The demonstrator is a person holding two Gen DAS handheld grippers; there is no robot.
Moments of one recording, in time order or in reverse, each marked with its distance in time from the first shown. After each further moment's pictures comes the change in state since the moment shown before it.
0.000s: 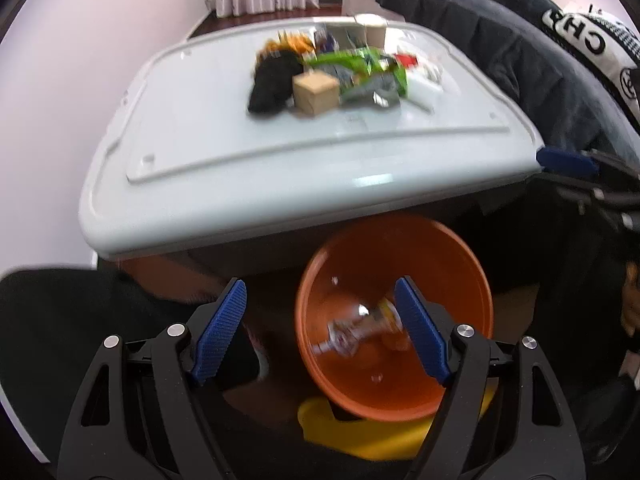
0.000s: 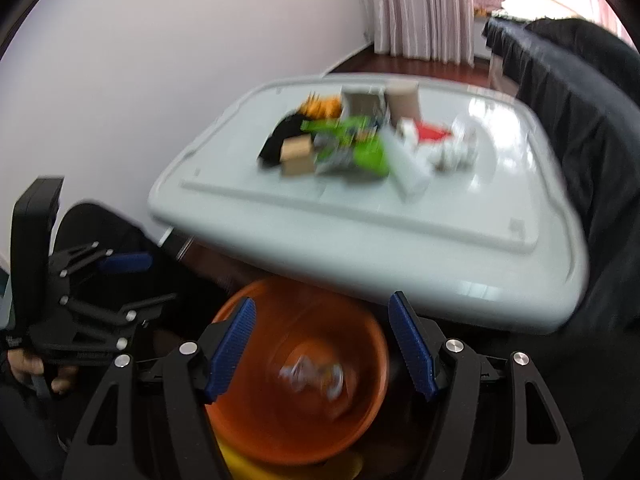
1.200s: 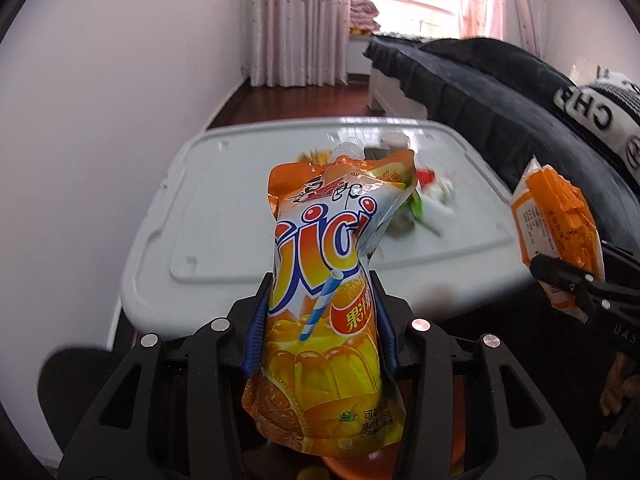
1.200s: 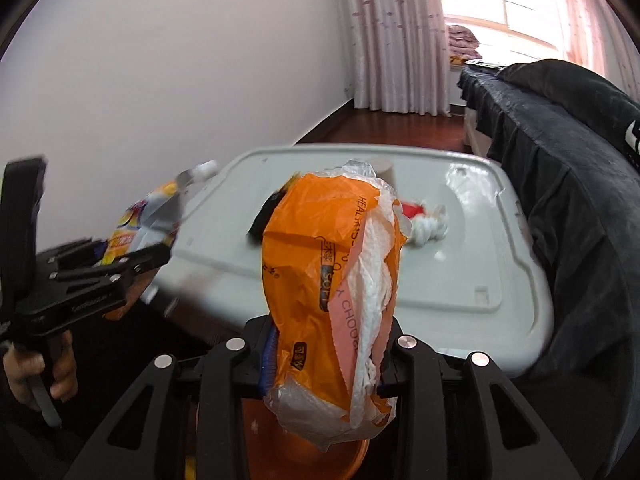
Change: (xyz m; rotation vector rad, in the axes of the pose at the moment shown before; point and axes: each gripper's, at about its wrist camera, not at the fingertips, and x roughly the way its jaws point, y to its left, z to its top) left arm -0.043 -0.005 0.031 -0.062 -0.248 0.062; right arm -0.041 0.019 -0.013 0.019 -0.153 -0.026
